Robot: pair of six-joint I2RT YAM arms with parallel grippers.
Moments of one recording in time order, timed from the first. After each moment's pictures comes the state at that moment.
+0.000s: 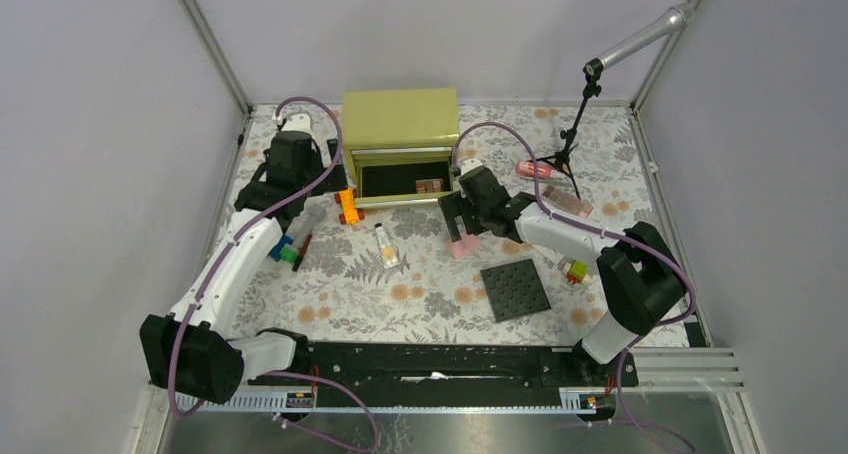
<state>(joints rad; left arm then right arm) -0.23 1.20 1.10 -0.53 -0.23 -0.28 0.69 1.62 1.04 -0.31 0.17 0.21</state>
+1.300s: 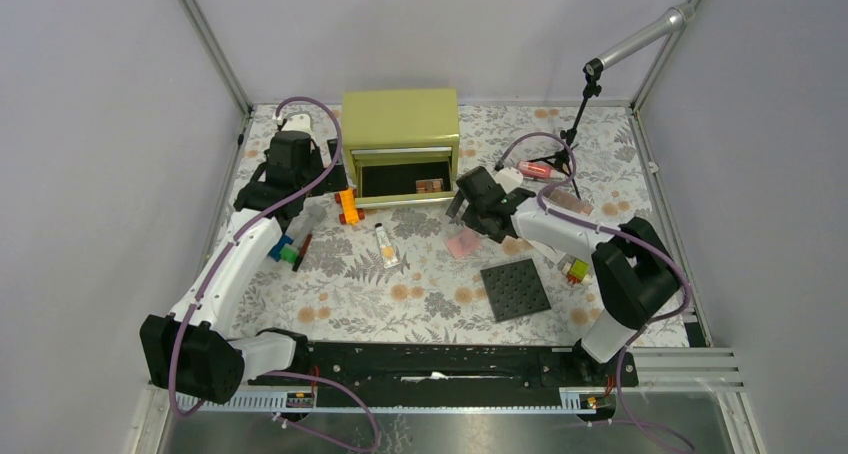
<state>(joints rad) -0.23 1.20 1.10 -0.53 -0.21 -0.28 0.69 1.64 1.04 -0.37 0.34 1.04</state>
